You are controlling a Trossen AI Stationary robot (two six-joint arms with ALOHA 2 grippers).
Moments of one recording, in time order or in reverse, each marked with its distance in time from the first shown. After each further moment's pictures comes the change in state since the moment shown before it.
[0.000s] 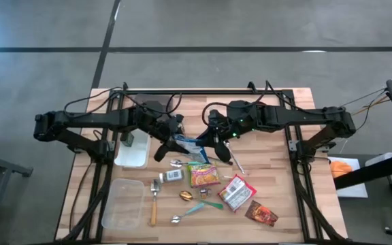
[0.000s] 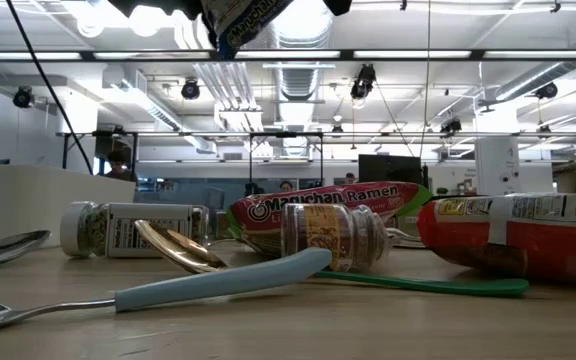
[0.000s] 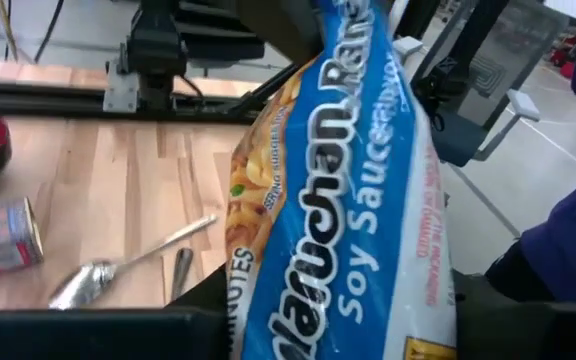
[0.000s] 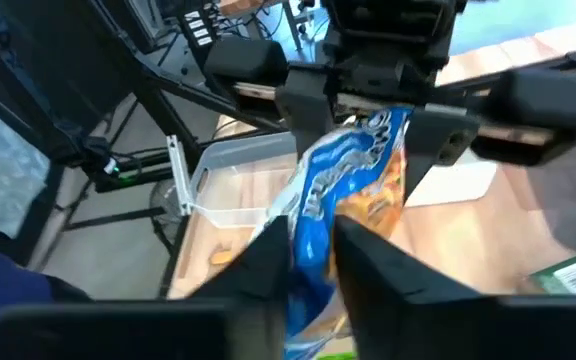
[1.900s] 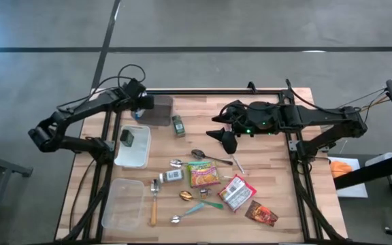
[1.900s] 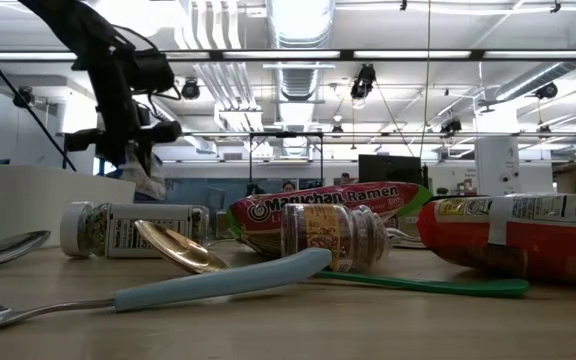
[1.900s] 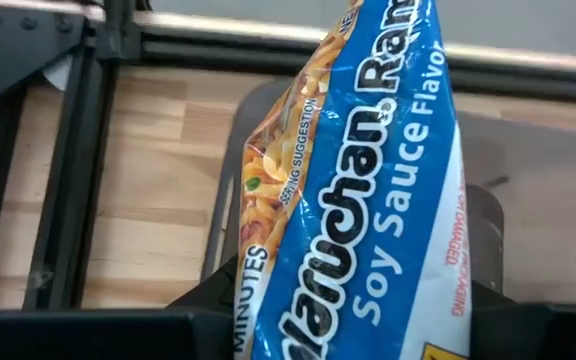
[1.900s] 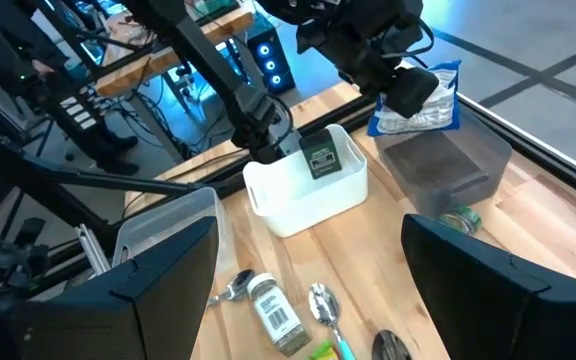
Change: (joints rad) left arm 0.681 -0.046 -0.212 -0.500 -0.849 -0.698; right arm 0.081 -0.131 0.031 -0.160 0.451 0.188
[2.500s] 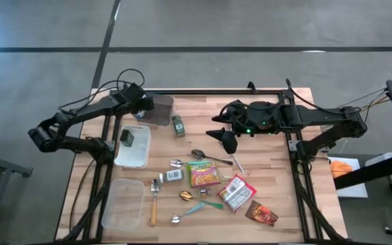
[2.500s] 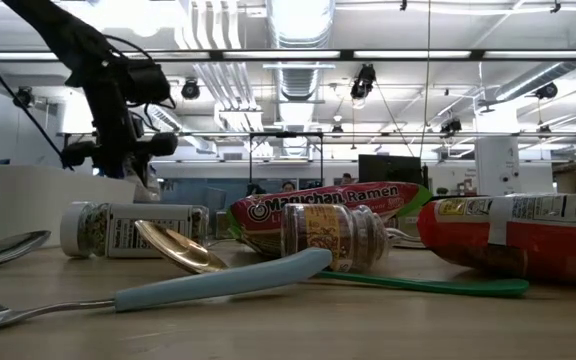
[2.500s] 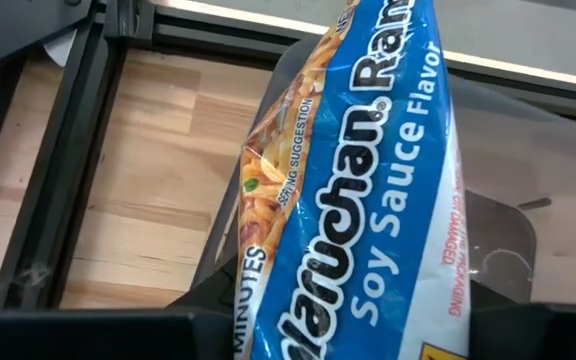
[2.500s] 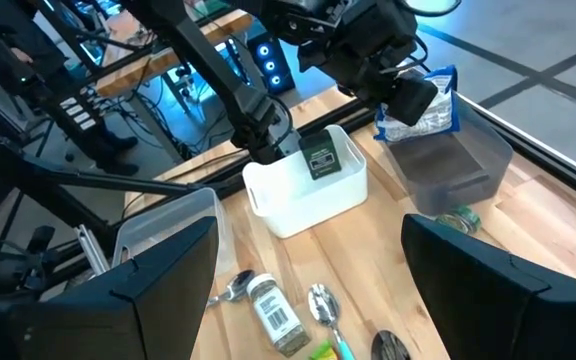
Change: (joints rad) left arm 0.000 0.000 -0.114 0.141 -0.032 -0.053; right arm 0.000 0.000 0.000 0.000 0.000 0.000
